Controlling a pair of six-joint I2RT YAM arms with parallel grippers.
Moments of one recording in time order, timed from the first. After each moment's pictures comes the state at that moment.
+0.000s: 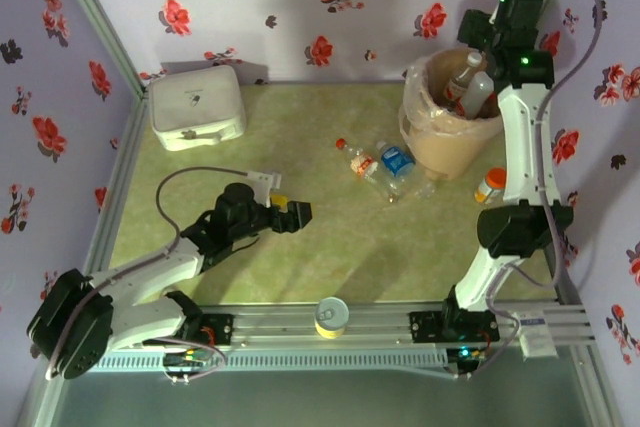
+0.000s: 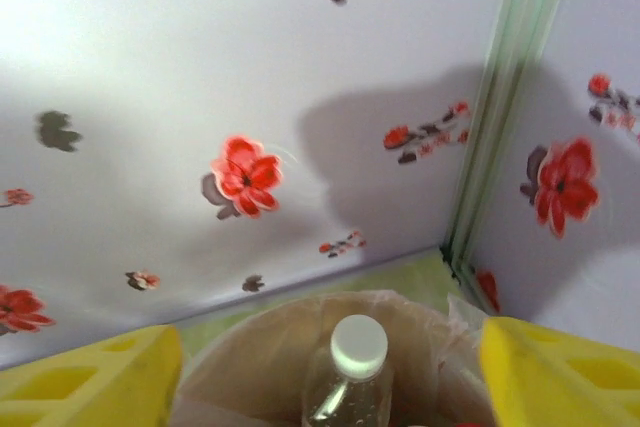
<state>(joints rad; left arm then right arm) -0.73 1.11 0.49 0.19 0.19 -0.58 0.02 1.77 2.20 -0.78 0.18 0.14</state>
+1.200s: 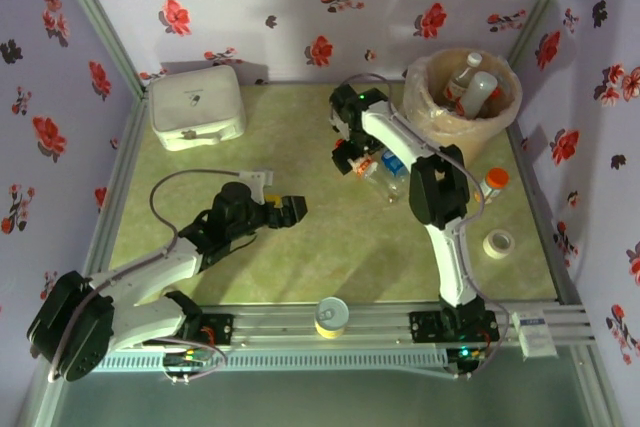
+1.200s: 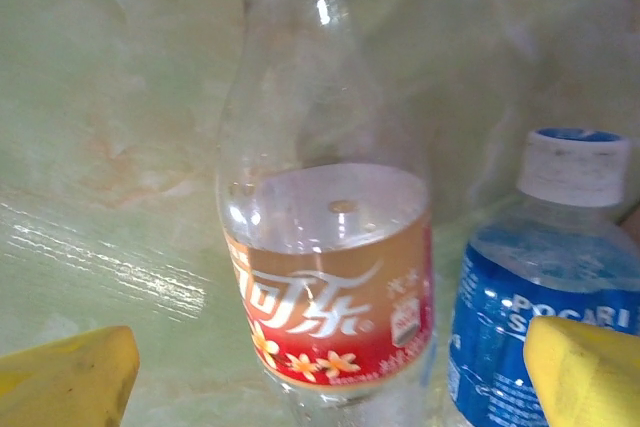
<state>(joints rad) -0.70 1.09 0.48 0.17 0.14 -0.65 0.52 2.26 2.04 -1.25 0.16 -0.10</state>
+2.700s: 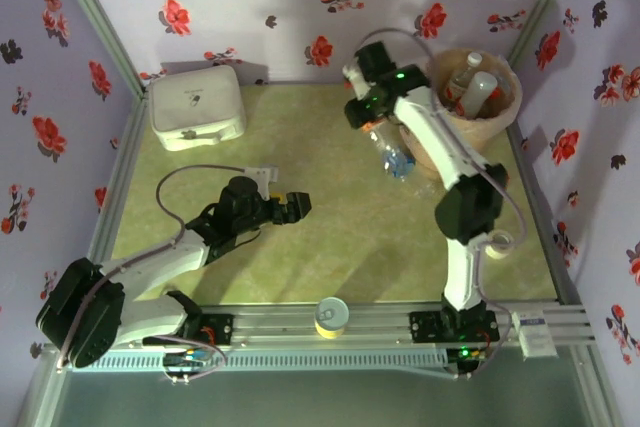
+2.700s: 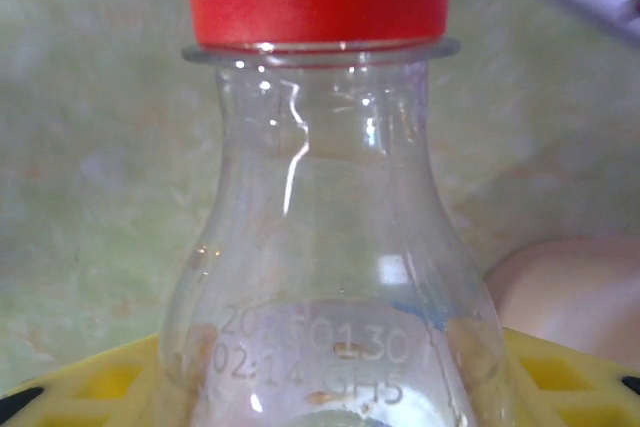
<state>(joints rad) -0.70 1.18 0.53 0.17 0.14 -0.65 0.44 1.94 2.10 -1.10 0.07 -0.08</state>
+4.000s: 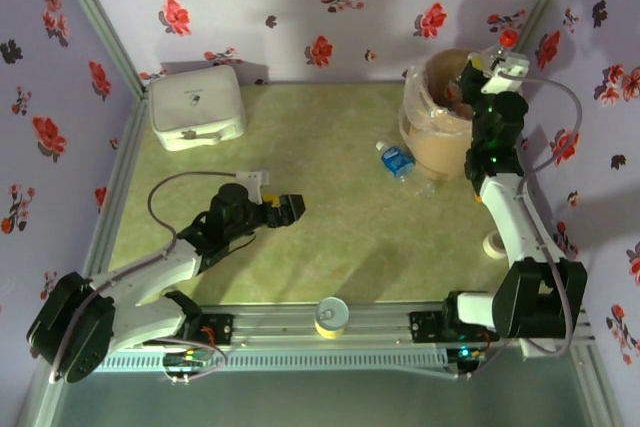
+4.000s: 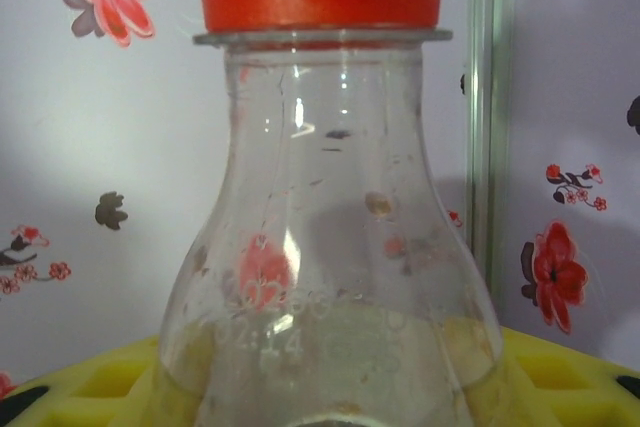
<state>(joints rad) -0.69 1.09 0.45 0.22 0.14 -0.68 -0.01 1.29 1.02 0.43 0.17 0.08</state>
